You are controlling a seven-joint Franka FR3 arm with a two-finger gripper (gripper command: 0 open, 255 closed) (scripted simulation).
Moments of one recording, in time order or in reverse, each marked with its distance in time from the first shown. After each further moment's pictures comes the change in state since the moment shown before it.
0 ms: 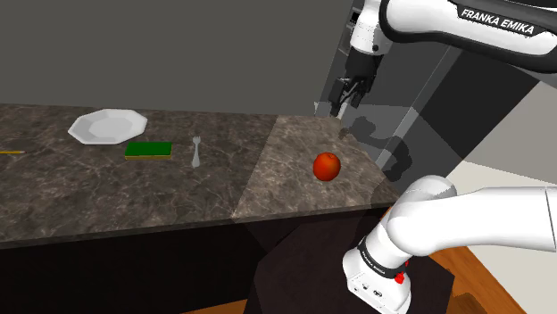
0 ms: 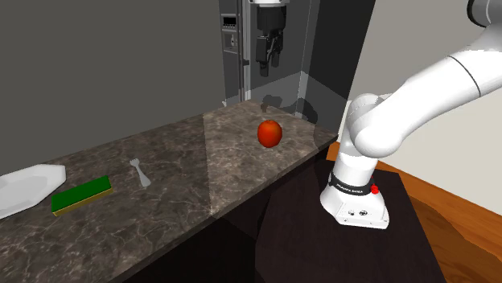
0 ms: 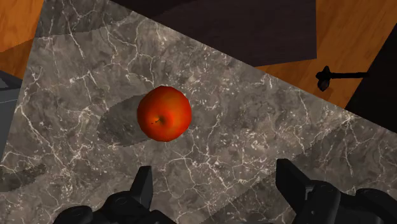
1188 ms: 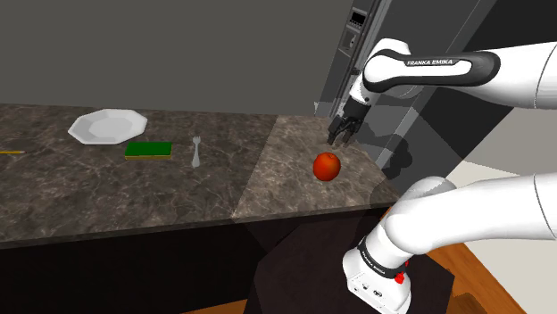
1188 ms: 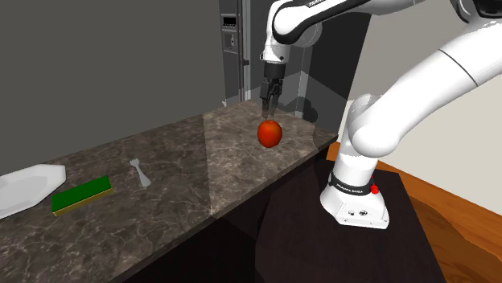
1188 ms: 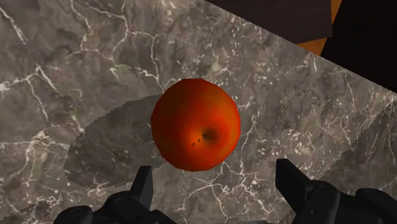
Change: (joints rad) arm -0.055 0.144 -0.383 -0.281 0.038 0.412 -0.264
